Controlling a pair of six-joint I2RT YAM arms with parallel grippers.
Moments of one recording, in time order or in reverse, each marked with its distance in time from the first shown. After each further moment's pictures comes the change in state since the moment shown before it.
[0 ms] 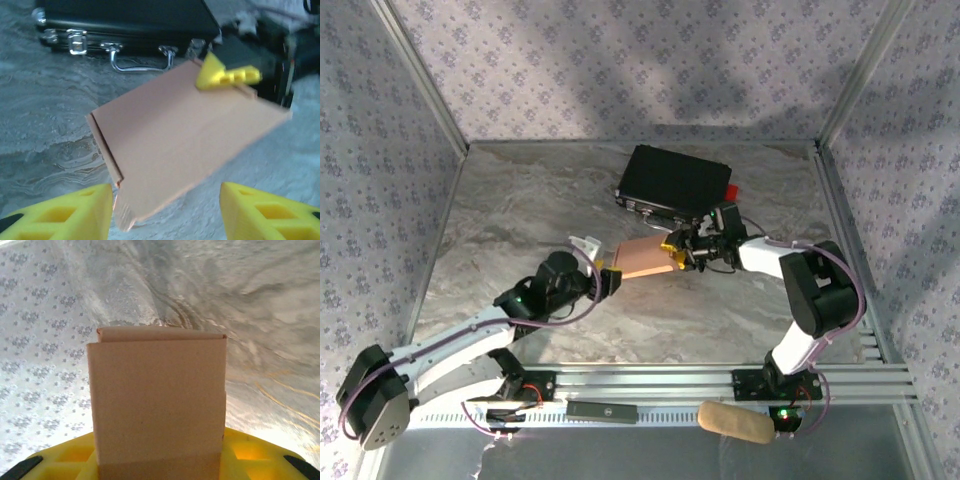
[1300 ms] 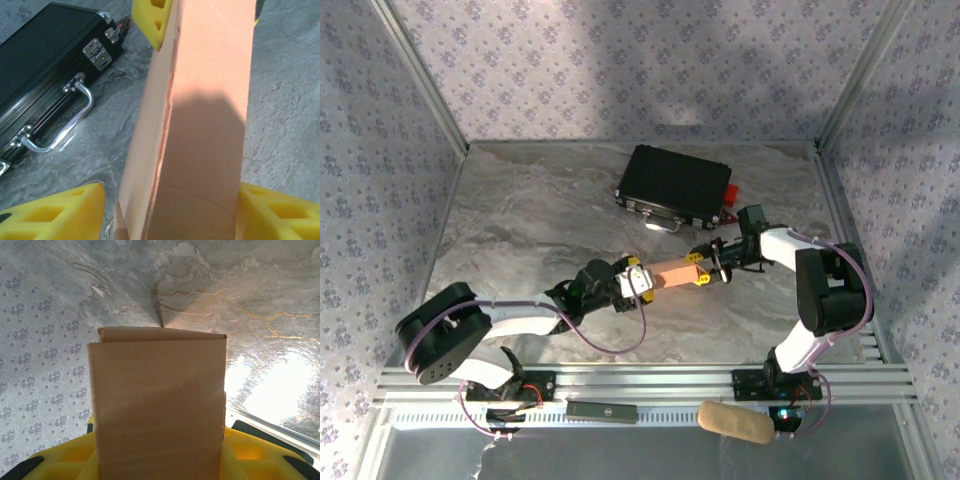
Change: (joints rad) left arm -0.101 0.467 -0.039 0.548 0.108 0.645; right arm -0.170 -0.012 0.051 -0.557 -0.188 -0.137
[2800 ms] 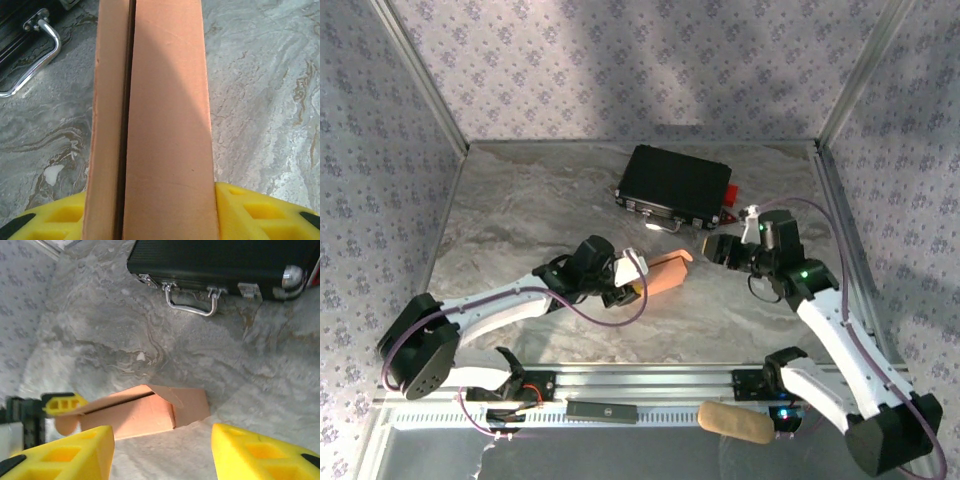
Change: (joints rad) left arm 0.102 -0.128 0.229 -0.652 0.164 -0.079; right arm 0.219 -0.769 -0.047 -0.036 0.772 -0.597
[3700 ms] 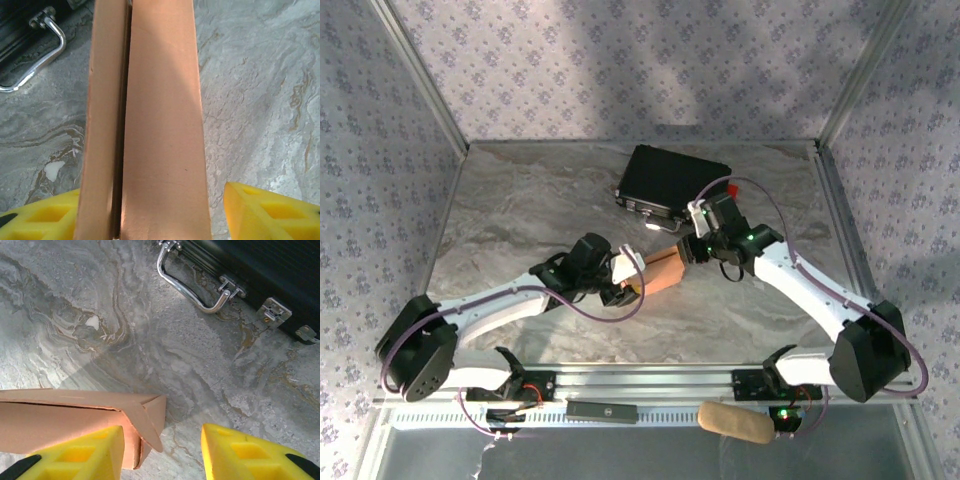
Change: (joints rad) left arm 0.014 -0.025 0.000 -0.007 0.024 -0.033; right arm 0.194 0.406 0.188 -0.027 0.208 -0.338
